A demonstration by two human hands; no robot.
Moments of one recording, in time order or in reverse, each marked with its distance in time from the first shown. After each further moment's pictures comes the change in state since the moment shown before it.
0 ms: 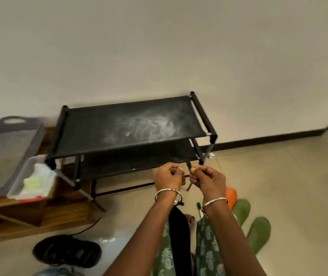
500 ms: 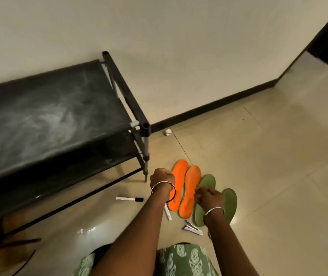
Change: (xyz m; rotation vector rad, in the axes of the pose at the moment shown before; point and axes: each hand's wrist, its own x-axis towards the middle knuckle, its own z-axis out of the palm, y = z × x) left_hand 0.125 -0.183 0.255 0.395 -0.316 -0.392; right_hand 0.170 0.122 -0.211 -0.063 0.504 0.313
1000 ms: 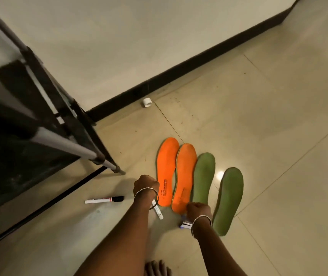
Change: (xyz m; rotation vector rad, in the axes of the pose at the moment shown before) left_hand 0.109 -0.081 0.074 0.559 -0.108 -0.122; right_hand 0.146 0.170 -0.012 -0.470 0.190 0.359
